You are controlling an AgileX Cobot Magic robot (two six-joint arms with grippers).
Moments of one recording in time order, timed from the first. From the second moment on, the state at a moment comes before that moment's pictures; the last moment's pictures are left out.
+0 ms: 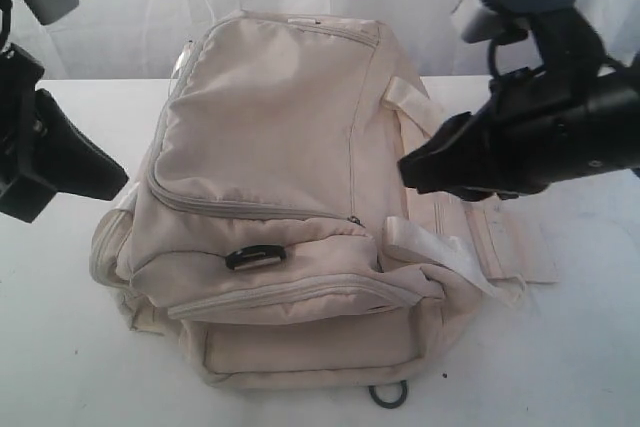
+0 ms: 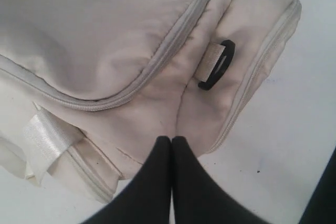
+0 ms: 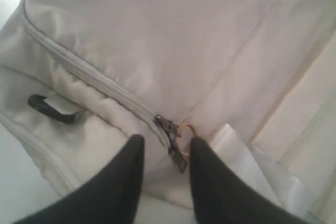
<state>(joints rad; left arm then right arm) -0.34 1.16 -1.07 -0.50 1.08 0.77 0.52 1.22 -0.90 0.67 0.65 -0.61</state>
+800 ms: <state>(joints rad) -0.35 1.20 -1.07 -0.51 1.06 0.81 0.77 1.55 -0.93 0.68 0.61 -0.65</state>
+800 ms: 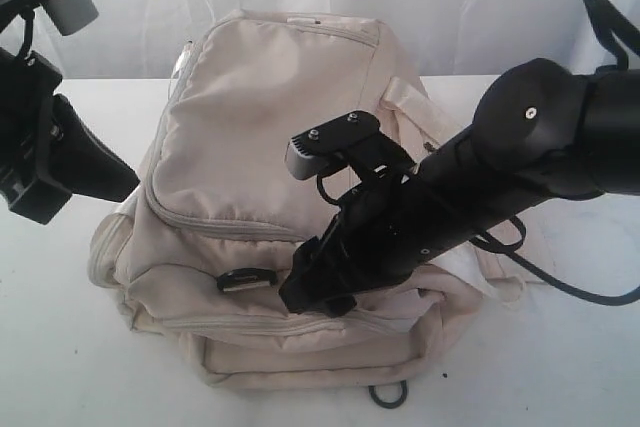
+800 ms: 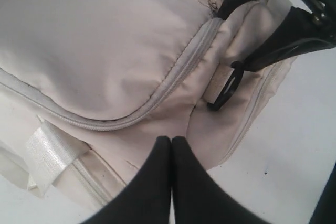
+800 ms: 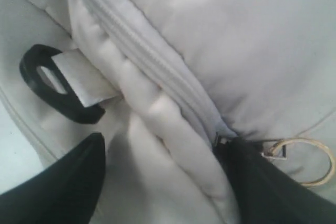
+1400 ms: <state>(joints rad) -0.35 1.20 -1.07 -0.51 1.06 0.82 0.78 1.56 -1.02 0.73 0.82 -0.67</state>
